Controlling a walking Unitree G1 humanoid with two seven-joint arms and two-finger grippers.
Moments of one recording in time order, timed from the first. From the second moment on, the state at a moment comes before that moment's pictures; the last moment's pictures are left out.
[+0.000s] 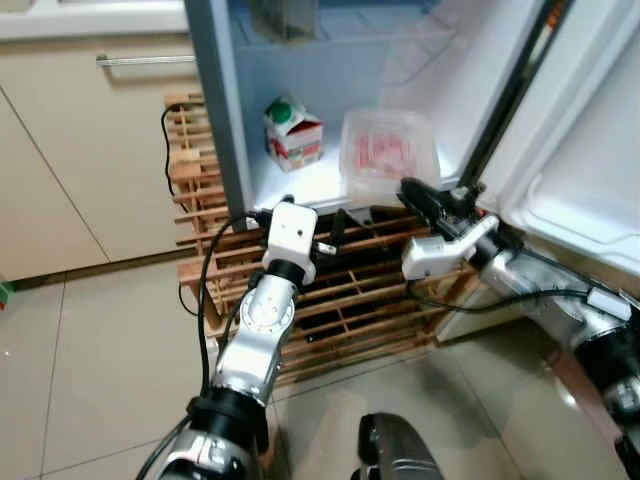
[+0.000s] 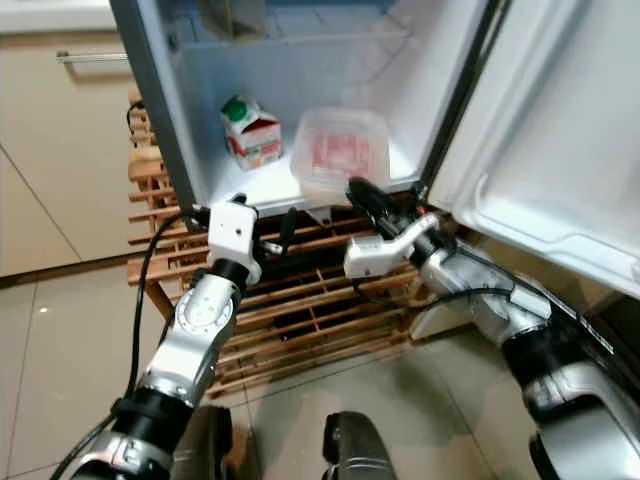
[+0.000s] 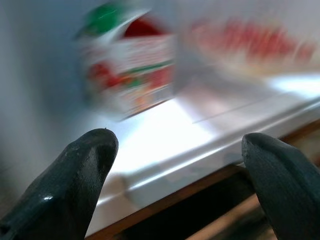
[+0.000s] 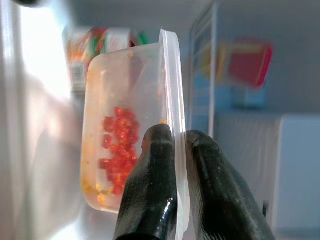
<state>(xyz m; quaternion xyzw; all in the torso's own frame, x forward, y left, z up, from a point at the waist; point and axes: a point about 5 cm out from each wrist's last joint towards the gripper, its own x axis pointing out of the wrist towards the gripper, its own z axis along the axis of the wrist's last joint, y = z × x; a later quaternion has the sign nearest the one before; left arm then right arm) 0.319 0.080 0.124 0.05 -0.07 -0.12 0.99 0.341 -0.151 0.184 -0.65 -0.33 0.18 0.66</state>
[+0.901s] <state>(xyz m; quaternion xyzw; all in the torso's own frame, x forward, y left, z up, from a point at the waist) 0.295 0.091 0.114 0.04 -0.05 -0.10 0.99 0.368 -0.168 0.172 -0.72 -0.29 0.18 0.61</state>
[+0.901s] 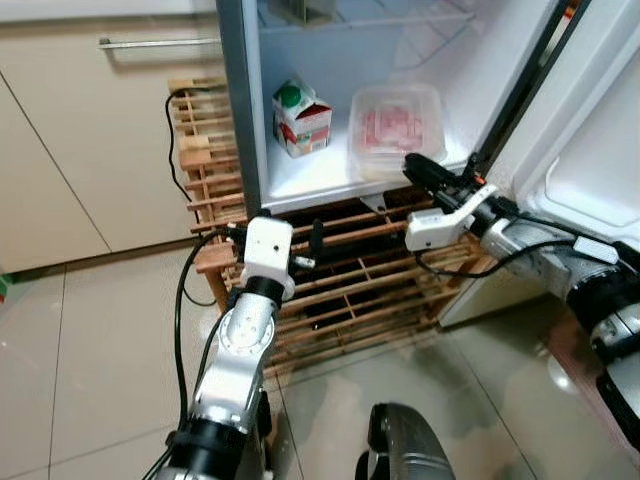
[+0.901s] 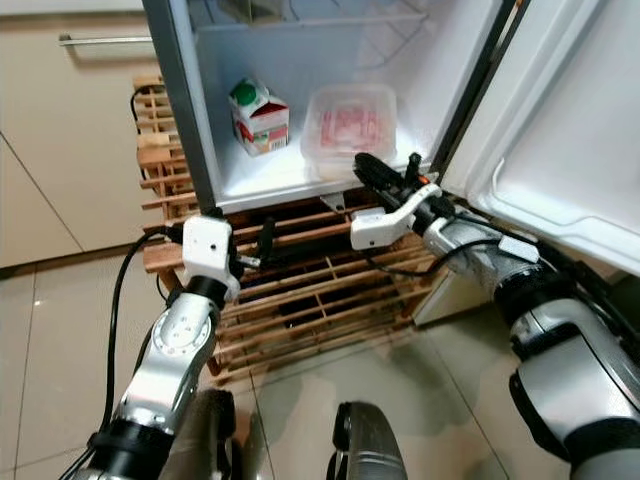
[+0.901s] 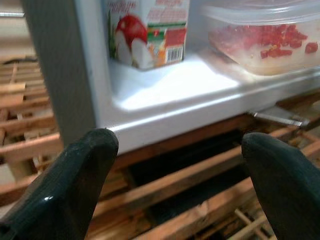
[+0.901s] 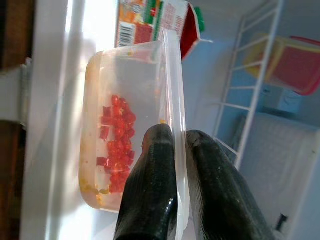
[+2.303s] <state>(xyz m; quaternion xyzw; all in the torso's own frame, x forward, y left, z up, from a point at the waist) 0.296 0.088 0.120 0.05 -0.04 -0.12 0.99 0.378 -0.179 0.185 -0.74 -0.31 0.13 0.58</state>
